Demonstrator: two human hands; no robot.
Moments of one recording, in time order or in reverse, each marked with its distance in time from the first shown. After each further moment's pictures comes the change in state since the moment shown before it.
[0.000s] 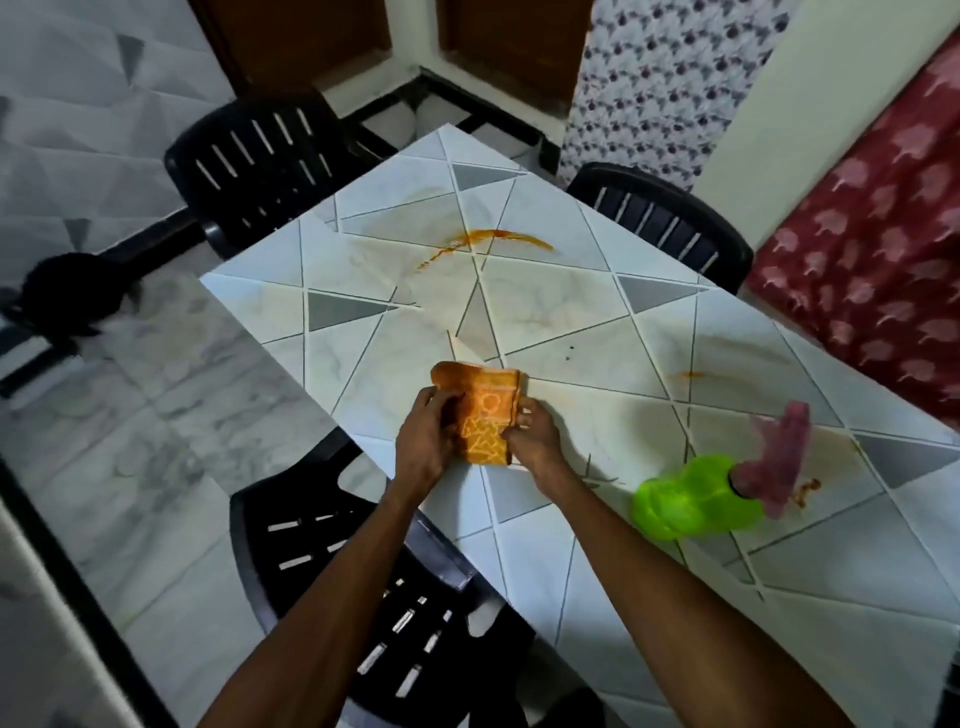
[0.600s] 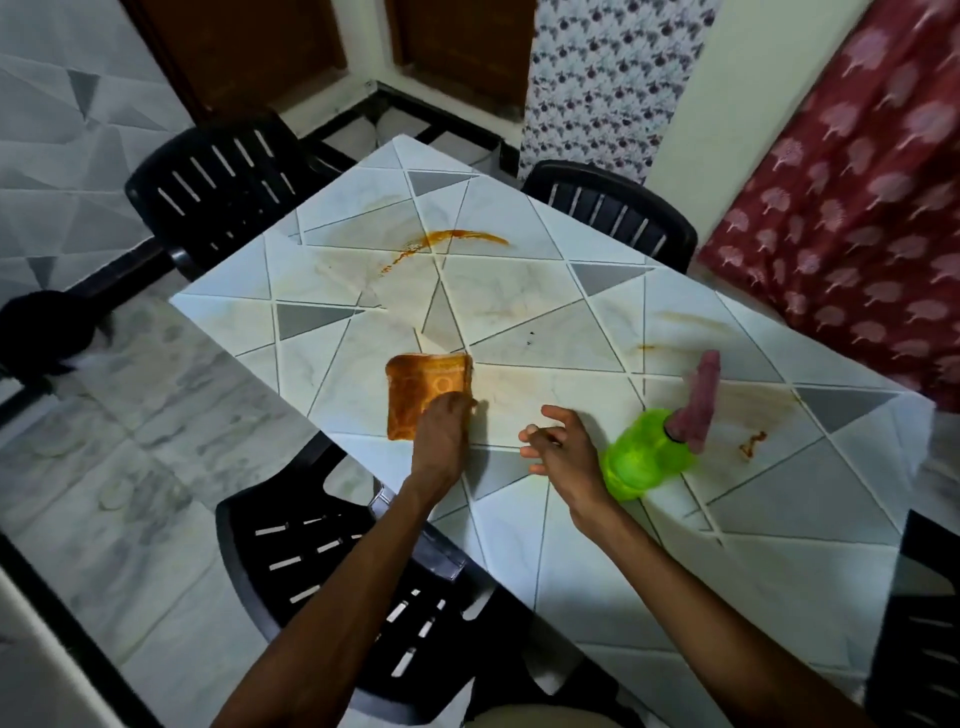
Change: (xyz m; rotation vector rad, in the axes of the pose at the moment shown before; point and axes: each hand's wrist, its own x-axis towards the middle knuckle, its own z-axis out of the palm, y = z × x) left_hand -0.012 0.017 0.042 0.346 -0.016 0.224; right_hand -0.098 0.007 -0.077 0.205 0.029 -0.087
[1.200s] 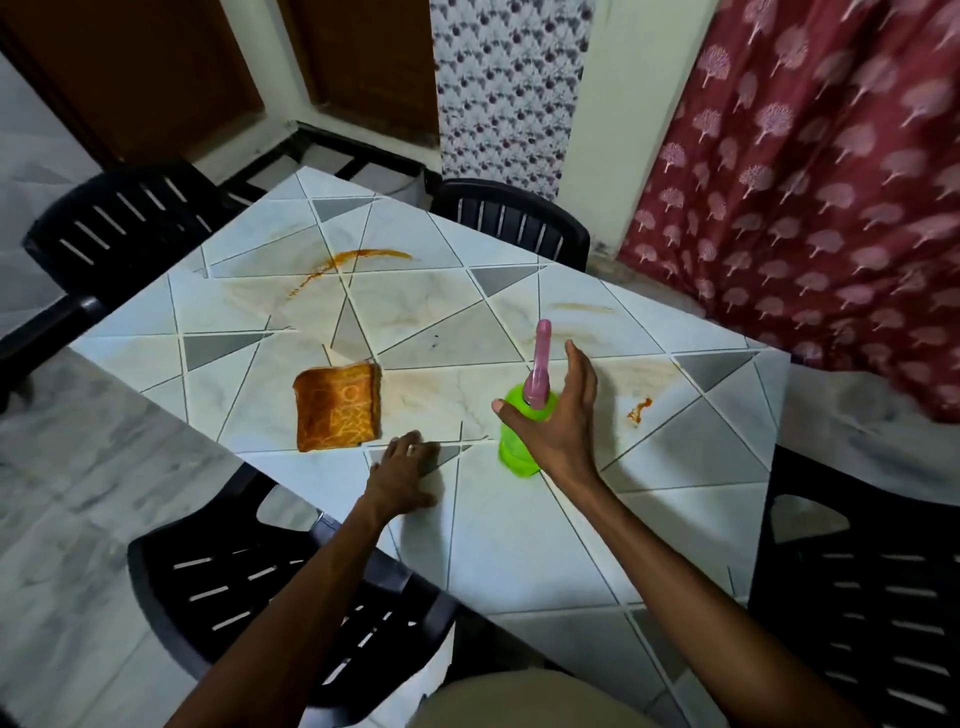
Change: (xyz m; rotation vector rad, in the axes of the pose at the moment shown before) left_hand -0.037 0.056 0.038 0.104 -0.605 -0.009; right_hand -0.036 -0.012 -0.128 -0.271 0.361 -0.378
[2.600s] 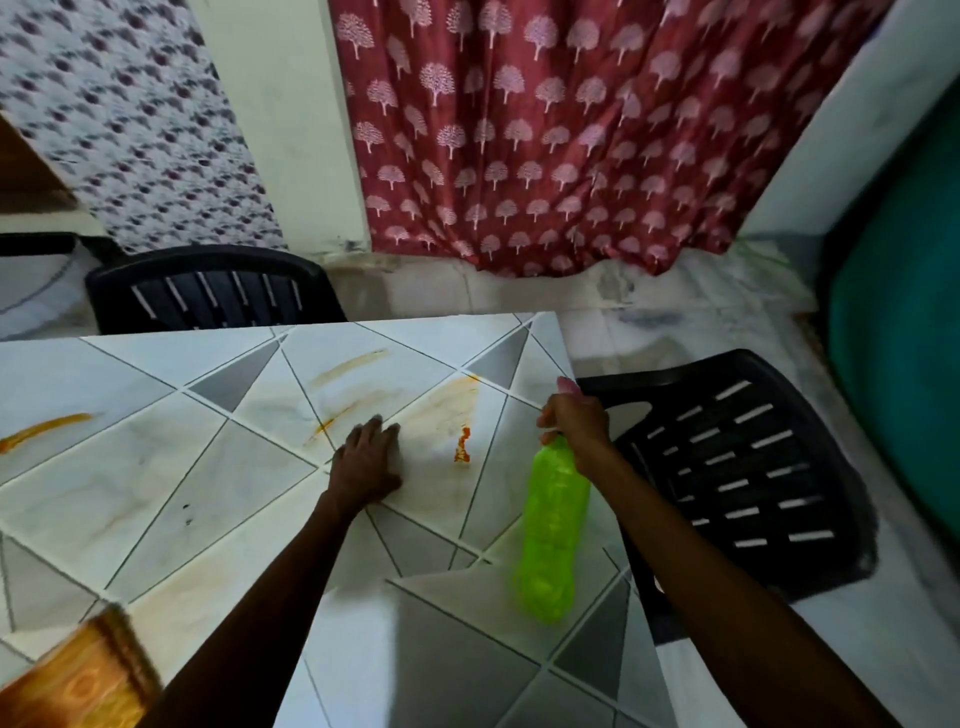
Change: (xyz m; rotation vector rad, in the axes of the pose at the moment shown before) left_hand 0.212 0.221 -0.026 0.297 -0.112 0.476; right_hand 0.109 0.132 -0.190 0.423 0.584 0.821
